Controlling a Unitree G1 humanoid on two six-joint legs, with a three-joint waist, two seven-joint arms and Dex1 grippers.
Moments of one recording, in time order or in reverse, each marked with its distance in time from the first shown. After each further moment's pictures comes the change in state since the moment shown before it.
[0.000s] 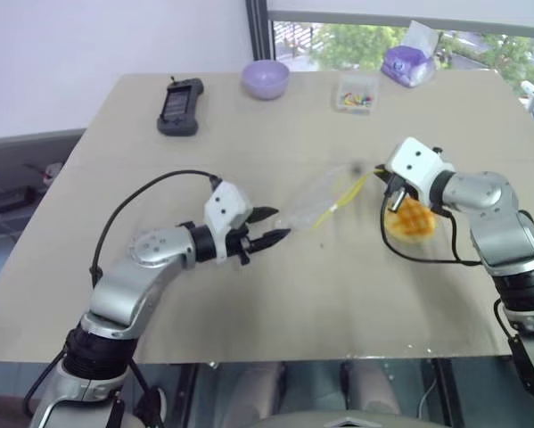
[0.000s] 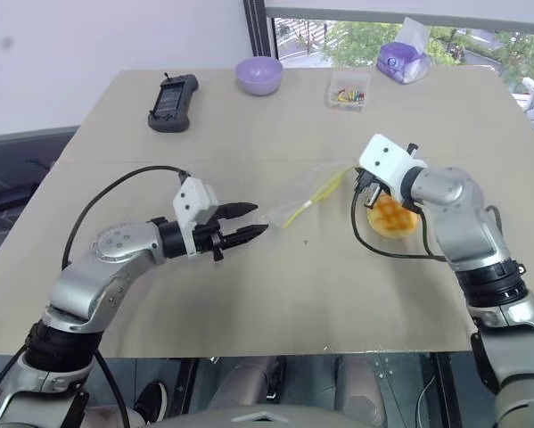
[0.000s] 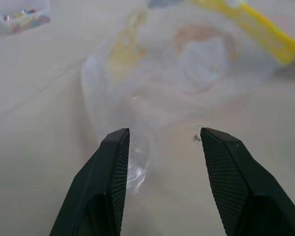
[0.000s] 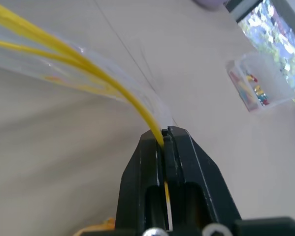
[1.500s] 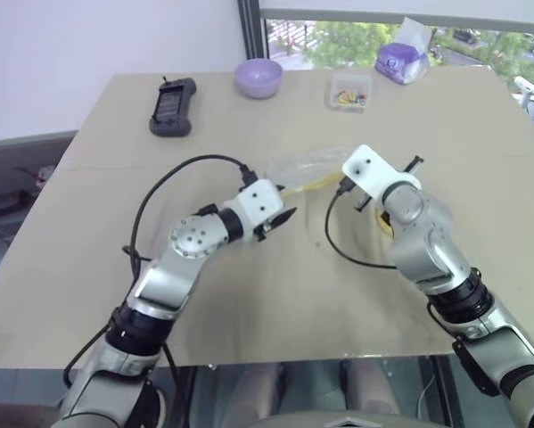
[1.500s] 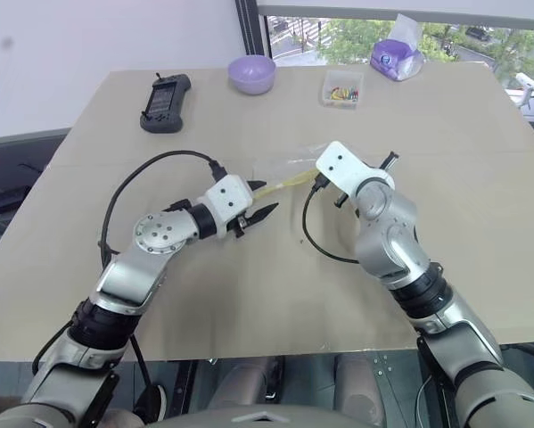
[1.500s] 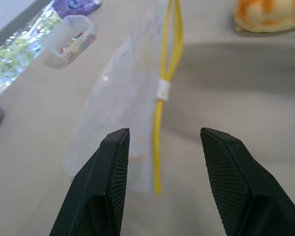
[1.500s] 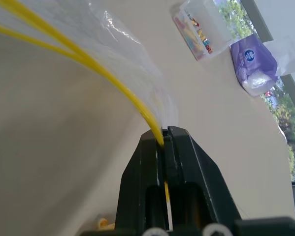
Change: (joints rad) left arm -0.156 -0.133 -0.122 0.175 0.416 -0.143 0.187; right arm -0.030 0.274 0.227 -0.162 -0.425 0.546 -0.267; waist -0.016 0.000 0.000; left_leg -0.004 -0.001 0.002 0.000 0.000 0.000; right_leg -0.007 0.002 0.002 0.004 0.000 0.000
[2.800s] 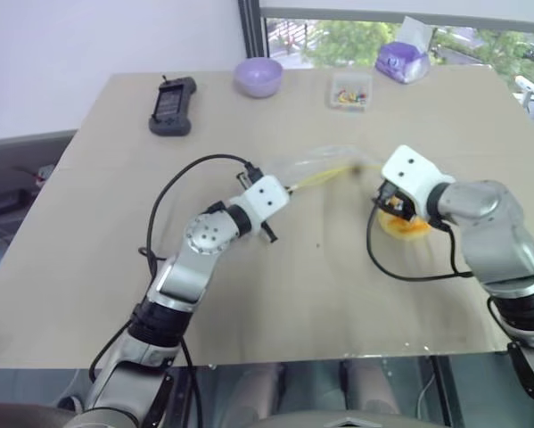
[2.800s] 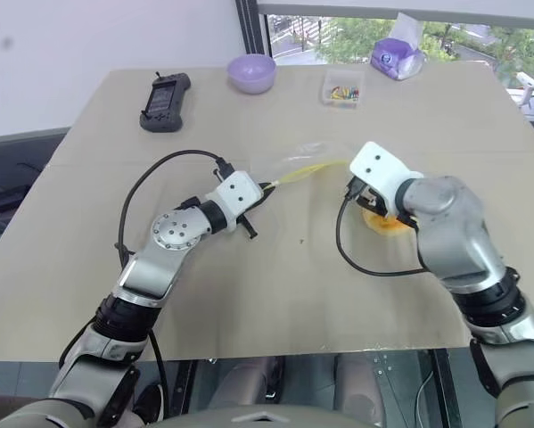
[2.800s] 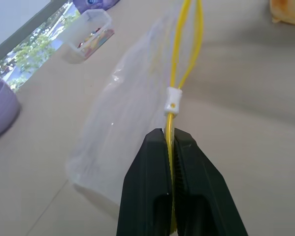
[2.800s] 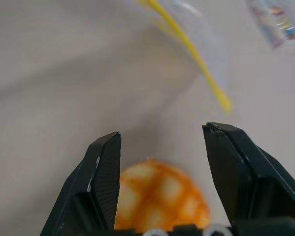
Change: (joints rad) left arm -0.011 -0.085 0.010 0.088 0.084 -0.045 0.043; right arm 0.041 -0.217 -0.325 -0.228 0.498 0.140 0.428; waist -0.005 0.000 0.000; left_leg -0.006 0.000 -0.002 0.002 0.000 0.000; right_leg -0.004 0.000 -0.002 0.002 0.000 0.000
